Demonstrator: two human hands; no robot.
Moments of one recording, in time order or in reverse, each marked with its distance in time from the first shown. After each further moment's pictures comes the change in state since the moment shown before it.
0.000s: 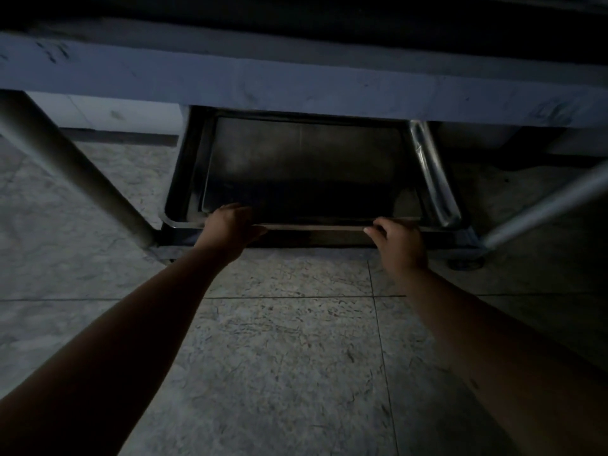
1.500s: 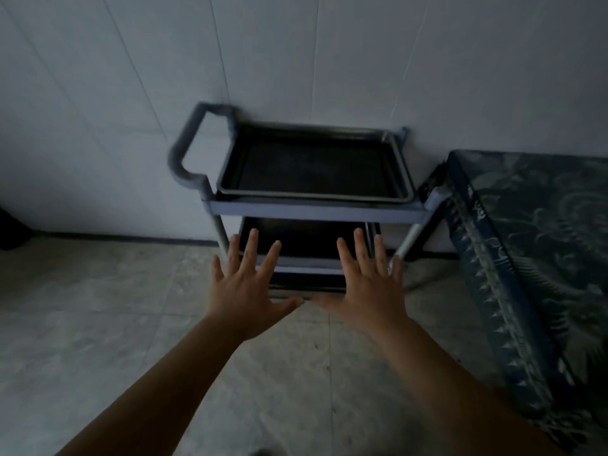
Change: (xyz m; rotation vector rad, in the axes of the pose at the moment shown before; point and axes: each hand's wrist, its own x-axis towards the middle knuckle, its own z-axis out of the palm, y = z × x) left_hand -0.312 0.518 -0.623 0.448 0.020 -0.111; right_hand -0.159 -0.323 -0.774 -0.273 -0.185 -0.236
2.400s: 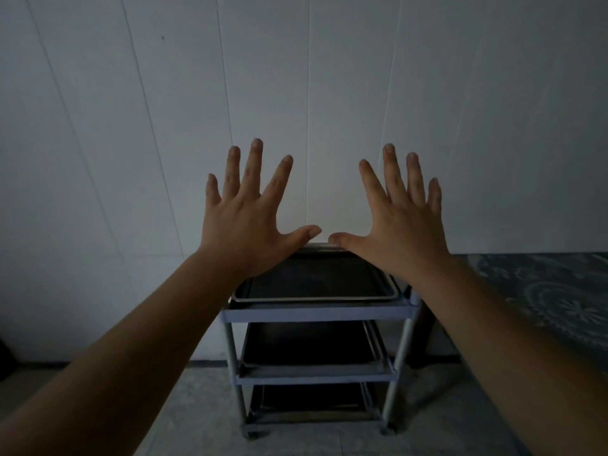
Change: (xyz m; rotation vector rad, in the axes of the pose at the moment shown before) left_hand 0.003 0.016 -0.292 0.080 0.723 0.208; right_hand 0.010 -0.040 -0.287 -0.125 0.672 -0.072
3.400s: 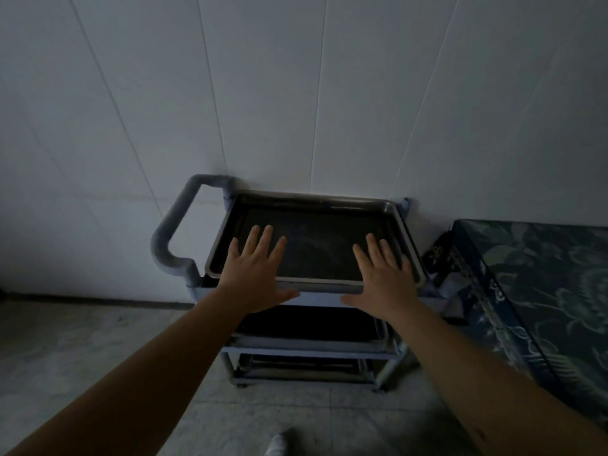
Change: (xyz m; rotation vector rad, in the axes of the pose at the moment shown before) left_hand 0.002 -0.055 0.362 0.005 -0.684 0.007; right_hand 0.001 0.067 0.355 0.017 -0.745 0.003
